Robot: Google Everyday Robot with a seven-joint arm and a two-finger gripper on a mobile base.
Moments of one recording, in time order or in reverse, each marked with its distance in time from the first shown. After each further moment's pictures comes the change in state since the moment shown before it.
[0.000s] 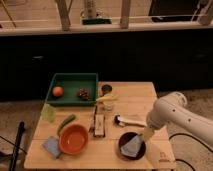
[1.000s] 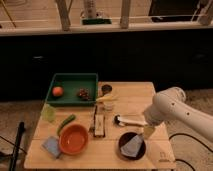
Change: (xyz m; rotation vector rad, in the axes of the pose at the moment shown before) arm -0.019 -0.008 -0.013 -0.022 -0.048 -0.274
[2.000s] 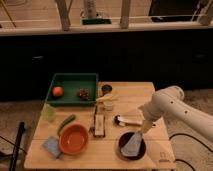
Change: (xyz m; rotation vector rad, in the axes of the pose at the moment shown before) arm -0.011 -0.032 0.008 0.062 -0.042 -0.094
